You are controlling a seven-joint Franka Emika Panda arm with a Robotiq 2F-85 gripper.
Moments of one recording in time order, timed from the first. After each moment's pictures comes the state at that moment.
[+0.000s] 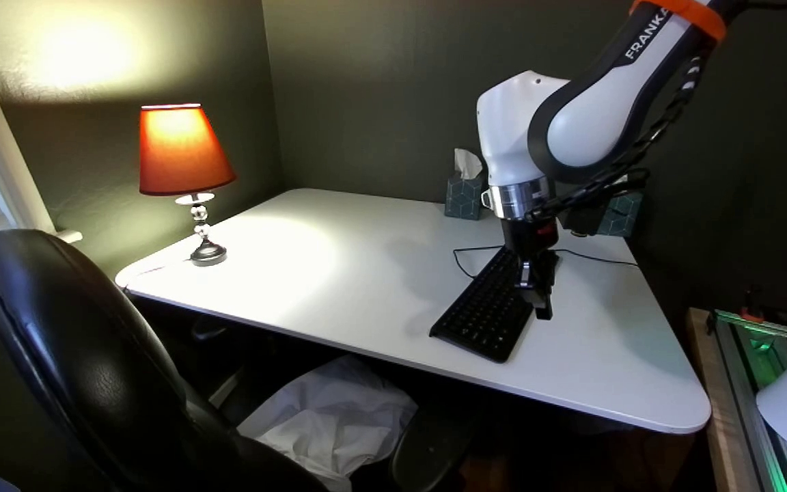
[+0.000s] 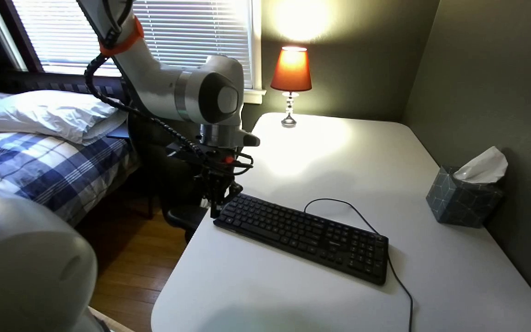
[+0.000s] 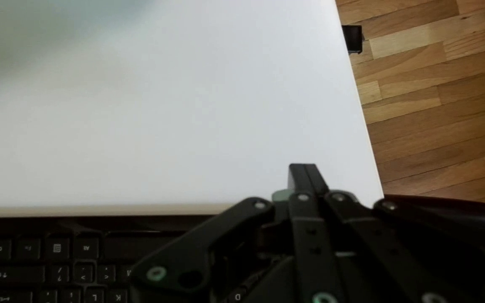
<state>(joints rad) 0.02 0.02 0.04 -2.62 -0.02 2.34 0.10</state>
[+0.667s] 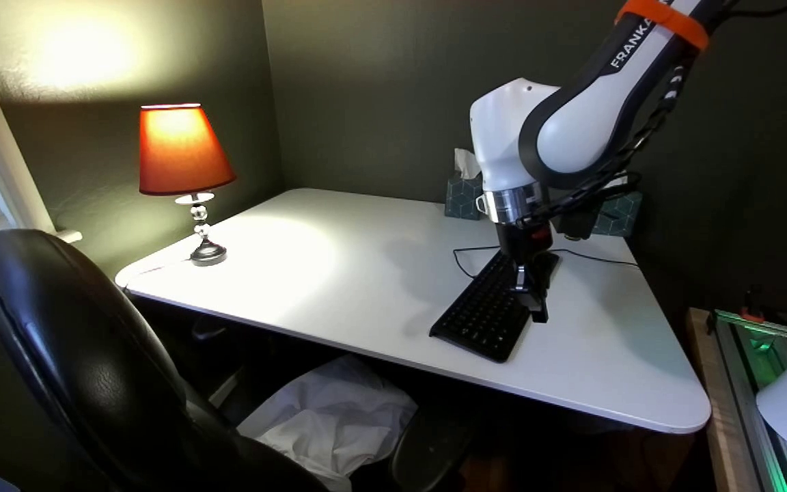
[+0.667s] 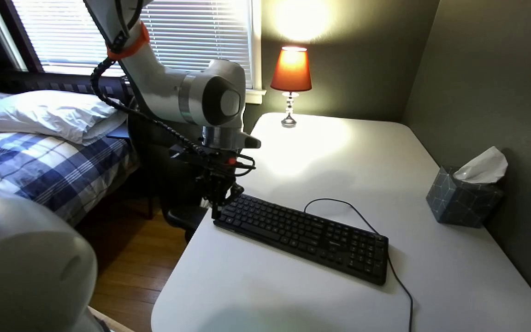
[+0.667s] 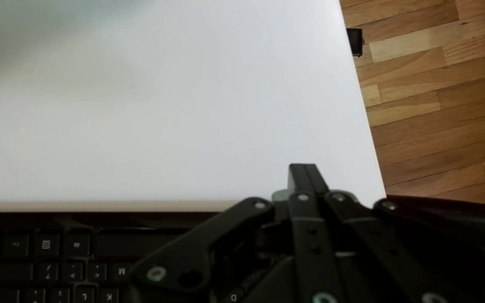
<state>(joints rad) 0.02 0.06 0.04 -2.59 -0.02 2.35 0.09</state>
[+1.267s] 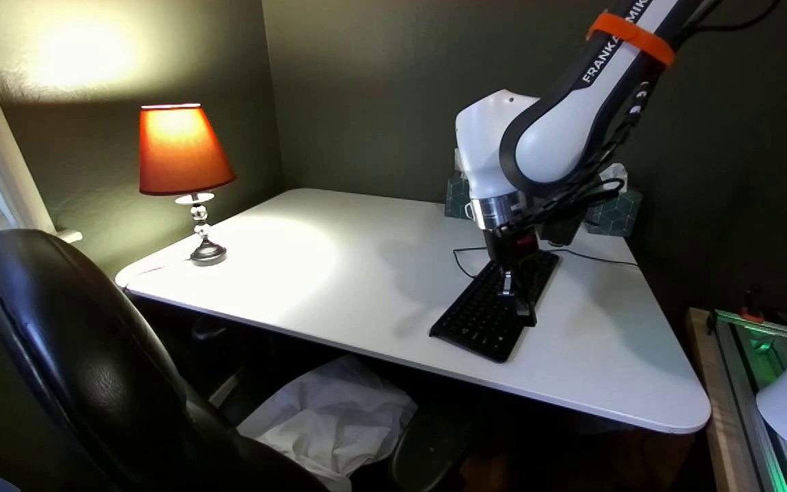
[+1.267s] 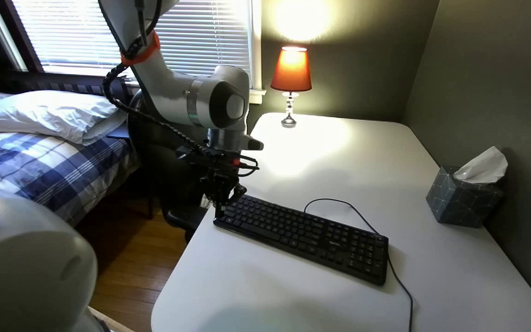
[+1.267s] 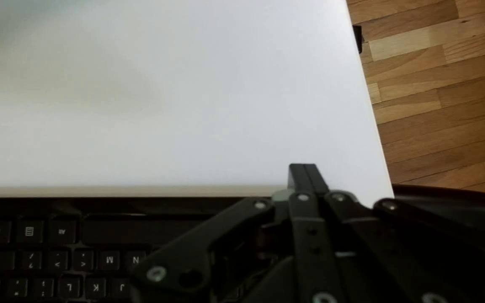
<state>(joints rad) 0.02 0.14 0.04 -2.53 -0.02 2.35 0.09</state>
